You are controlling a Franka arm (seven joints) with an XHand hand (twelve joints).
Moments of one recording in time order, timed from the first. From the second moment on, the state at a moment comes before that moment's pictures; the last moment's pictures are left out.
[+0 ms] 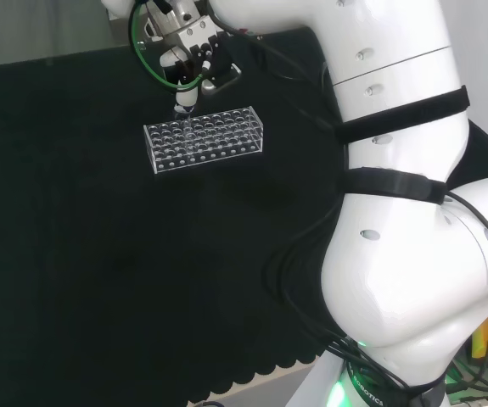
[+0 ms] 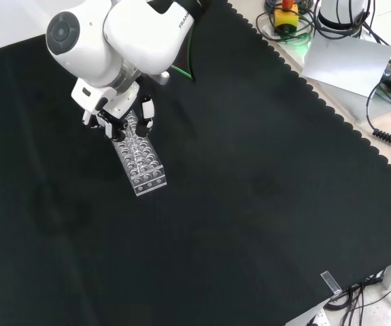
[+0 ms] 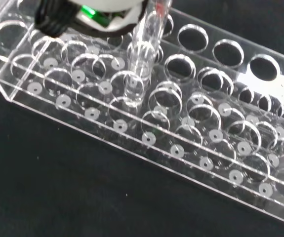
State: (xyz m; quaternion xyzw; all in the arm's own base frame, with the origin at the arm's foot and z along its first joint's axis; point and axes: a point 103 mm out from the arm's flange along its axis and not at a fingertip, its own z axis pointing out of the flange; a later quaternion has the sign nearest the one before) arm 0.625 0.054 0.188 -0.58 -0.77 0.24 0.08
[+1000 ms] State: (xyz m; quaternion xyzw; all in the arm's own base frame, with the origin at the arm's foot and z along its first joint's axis) arm 0.627 0.055 0.205 -0.64 -0.76 0.07 0.08
